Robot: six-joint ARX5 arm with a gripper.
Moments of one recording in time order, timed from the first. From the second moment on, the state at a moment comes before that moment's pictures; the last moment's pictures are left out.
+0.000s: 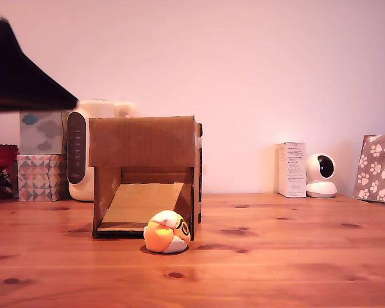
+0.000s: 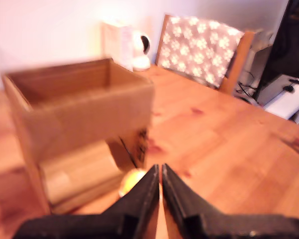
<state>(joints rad) -0.52 0.78 0.27 0.25 0.33 -0.07</state>
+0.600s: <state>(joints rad) -0.63 1.19 0.27 0.56 0.32 -0.13</state>
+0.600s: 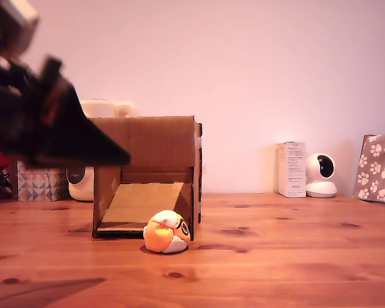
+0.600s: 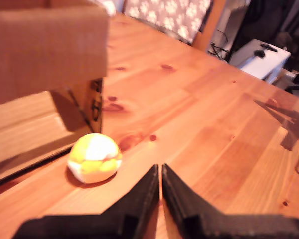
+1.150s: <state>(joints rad) -0.63 1.48 0.33 0.73 0.20 -0.13</state>
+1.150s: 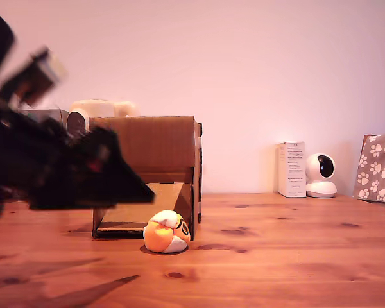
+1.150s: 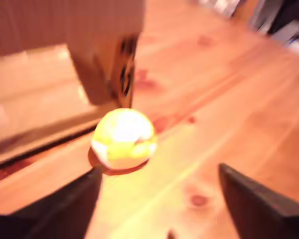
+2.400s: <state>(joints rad) -0.63 1.83 0.60 0.68 0.20 -0.10</state>
